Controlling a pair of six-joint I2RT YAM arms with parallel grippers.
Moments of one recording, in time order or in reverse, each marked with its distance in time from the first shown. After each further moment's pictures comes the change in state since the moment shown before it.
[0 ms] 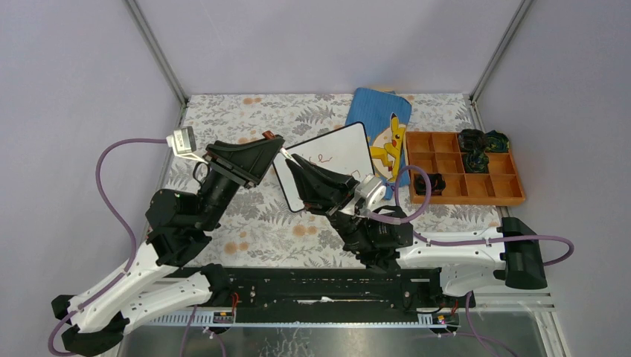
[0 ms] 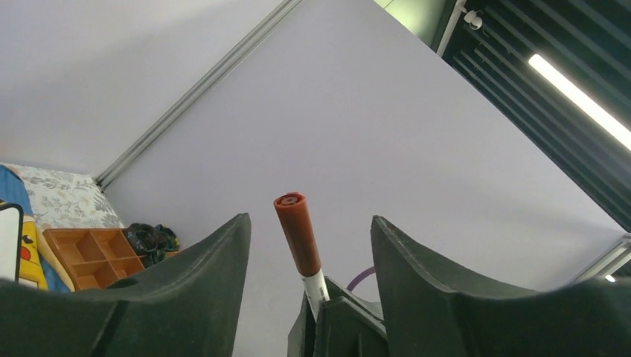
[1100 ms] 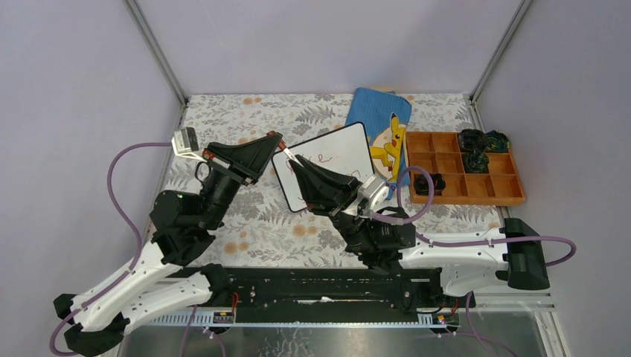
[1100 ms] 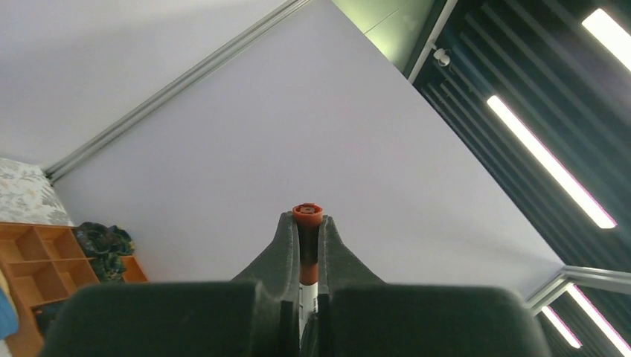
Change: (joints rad) left arm 0.004 0.006 -0.037 0.057 -0.019 -0.123; right arm 0.001 -0.021 -0.019 -0.010 0.008 0.013
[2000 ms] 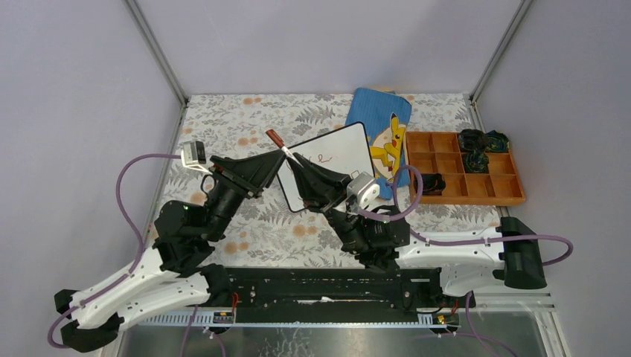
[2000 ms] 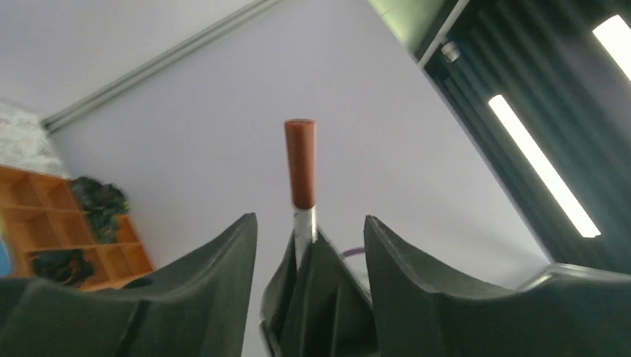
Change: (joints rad) left arm -0.069 -0.053 -0.095 0.021 -0.097 -0.079; right arm 0.002 0.040 0.030 -0.010 0.061 -0.054
